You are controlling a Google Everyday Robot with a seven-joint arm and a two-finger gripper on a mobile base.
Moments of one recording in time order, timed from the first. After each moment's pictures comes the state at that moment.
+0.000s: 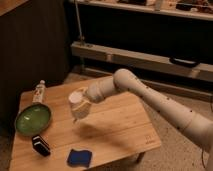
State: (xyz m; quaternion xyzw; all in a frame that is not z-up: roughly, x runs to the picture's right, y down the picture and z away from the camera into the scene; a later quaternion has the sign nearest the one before) arm -0.176 0.038 0.655 -0.30 -0.55 0.09 0.78
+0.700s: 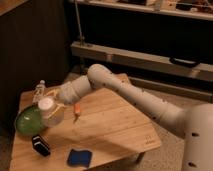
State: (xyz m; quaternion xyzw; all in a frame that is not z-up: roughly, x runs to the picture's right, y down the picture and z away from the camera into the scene) arm -0.252 0.077 0.579 -0.34 -0.63 -0.01 0.70
